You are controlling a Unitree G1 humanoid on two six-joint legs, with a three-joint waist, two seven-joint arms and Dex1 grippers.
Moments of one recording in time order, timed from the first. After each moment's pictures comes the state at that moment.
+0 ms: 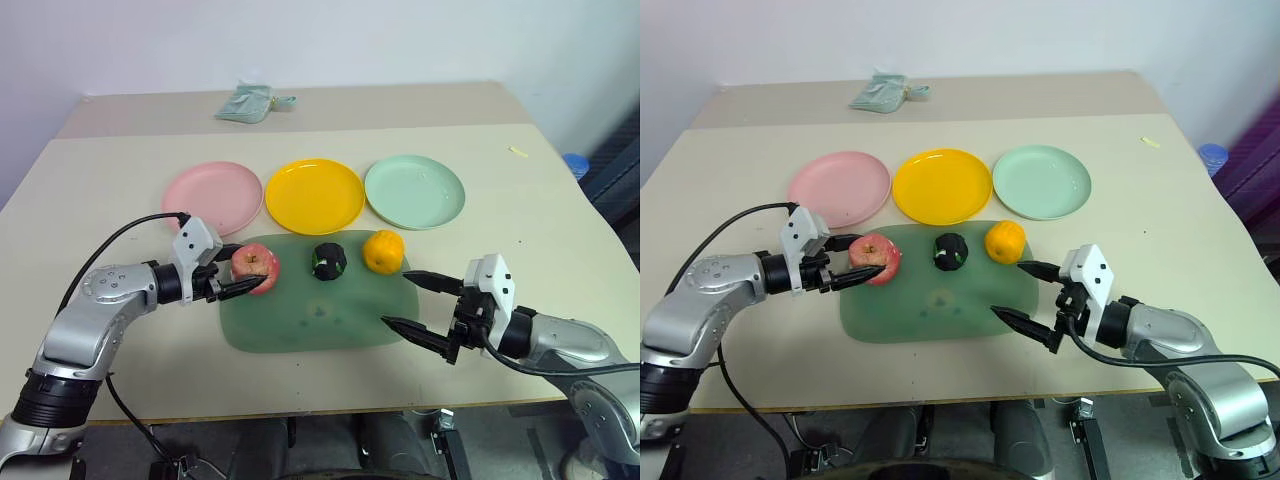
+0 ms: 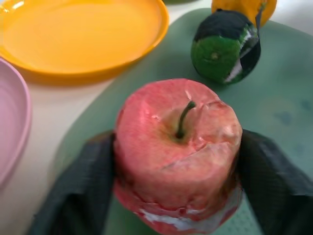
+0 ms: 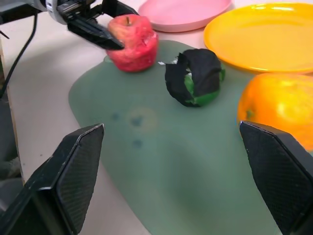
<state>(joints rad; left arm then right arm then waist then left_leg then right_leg) -0.23 0.74 0.02 -0.19 -0.45 0.49 -0.88 0.09 -0.71 -0.14 -0.63 0.67 0.60 0.77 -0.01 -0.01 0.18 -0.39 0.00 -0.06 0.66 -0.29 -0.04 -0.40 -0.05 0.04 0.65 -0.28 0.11</state>
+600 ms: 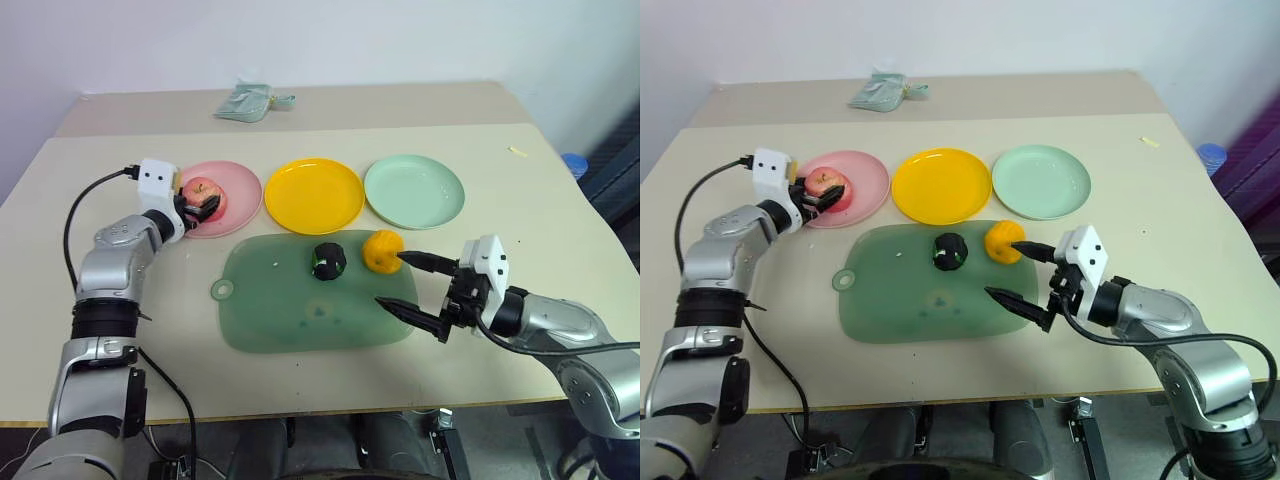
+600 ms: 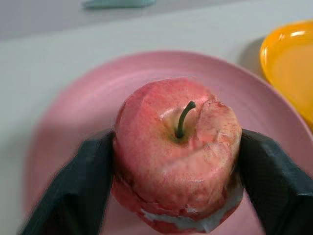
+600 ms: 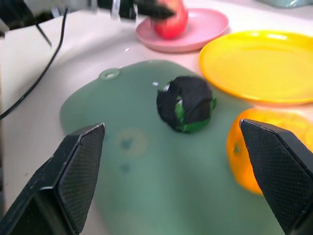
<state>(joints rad) -0.67 0.55 0.14 0.44 -0.25 0.43 -0.46 -0.06 -0.68 -0.09 -0.56 0.65 0.57 0.77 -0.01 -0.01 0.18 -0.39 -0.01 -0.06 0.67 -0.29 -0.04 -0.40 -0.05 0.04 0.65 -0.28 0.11</state>
